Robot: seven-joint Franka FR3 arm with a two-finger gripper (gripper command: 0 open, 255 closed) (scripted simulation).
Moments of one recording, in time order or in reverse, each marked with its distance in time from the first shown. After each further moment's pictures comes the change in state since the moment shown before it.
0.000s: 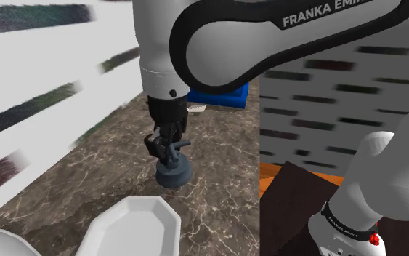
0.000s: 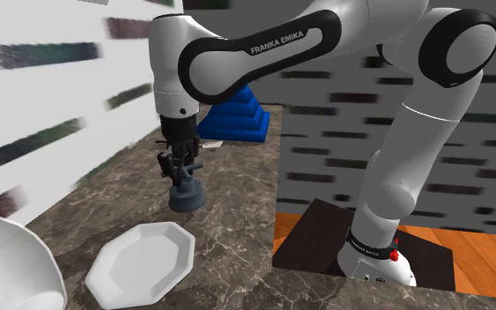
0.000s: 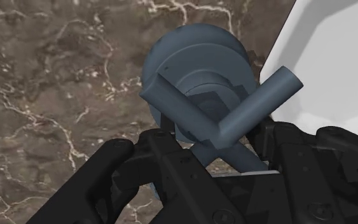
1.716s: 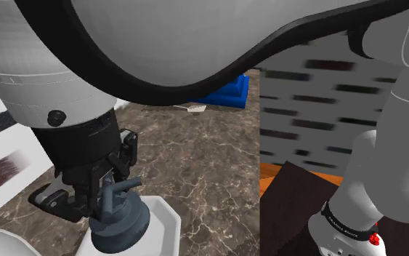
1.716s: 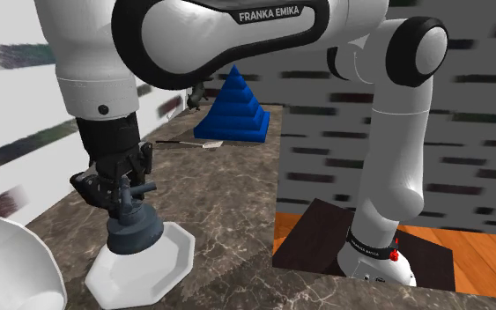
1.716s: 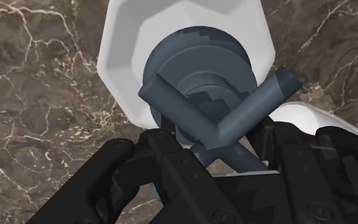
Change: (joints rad) arm 0.169 0.304 0.191 0.435 -0.196 -0.189 0.400
